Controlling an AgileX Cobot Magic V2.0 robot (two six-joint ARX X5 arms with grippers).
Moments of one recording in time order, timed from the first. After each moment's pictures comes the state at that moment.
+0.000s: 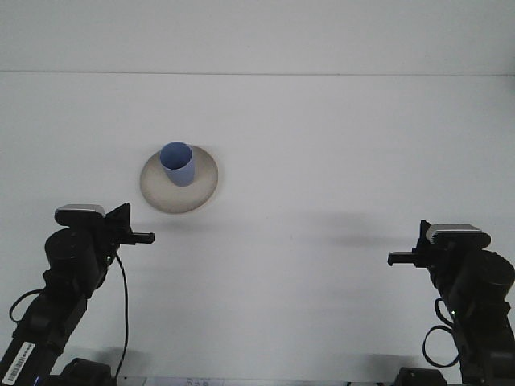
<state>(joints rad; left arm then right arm) -0.19 0.78 0.70 -0.13 -0.07 -0.14 -0.06 0.64 0.77 -0.51 -0.10 0.03</state>
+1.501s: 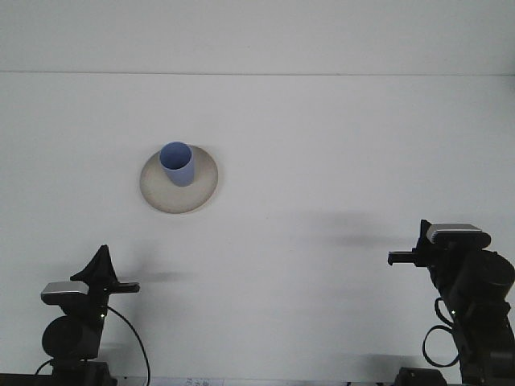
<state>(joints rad) -0.04 0.00 0.03 0.10 -0.08 -0.12 -0.06 0.64 0.77 -0.51 -0.10 0.03</state>
